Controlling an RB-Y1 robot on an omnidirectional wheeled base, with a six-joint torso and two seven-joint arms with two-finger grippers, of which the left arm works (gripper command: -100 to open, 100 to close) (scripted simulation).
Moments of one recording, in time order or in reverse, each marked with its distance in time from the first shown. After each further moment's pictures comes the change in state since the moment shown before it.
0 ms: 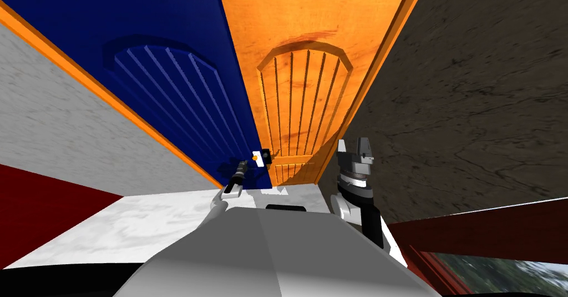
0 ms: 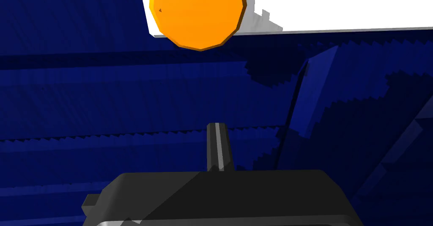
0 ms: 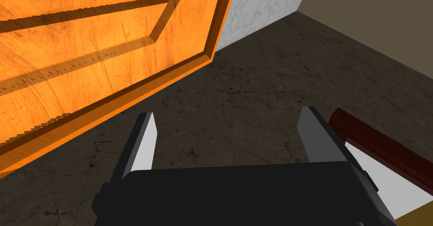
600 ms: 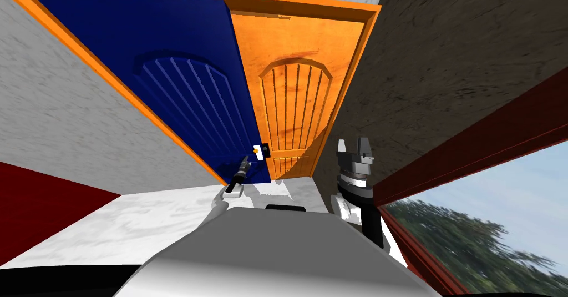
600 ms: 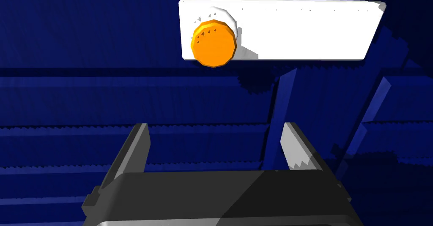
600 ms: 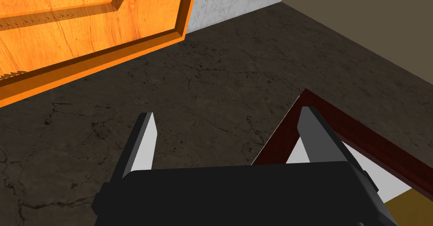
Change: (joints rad) arm 0.024 0.011 -0.059 -0.079 -0.001 0.019 0.035
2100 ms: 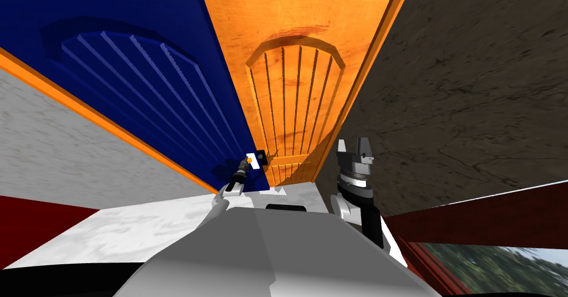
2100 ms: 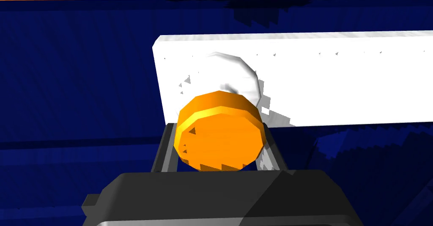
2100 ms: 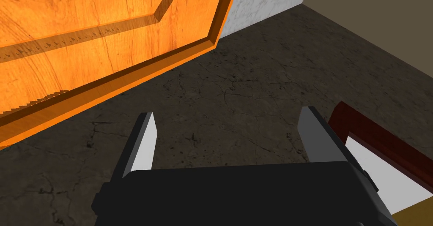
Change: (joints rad) arm -0.029 -0.008 0.034 0.042 0.000 -0.012 -0.019
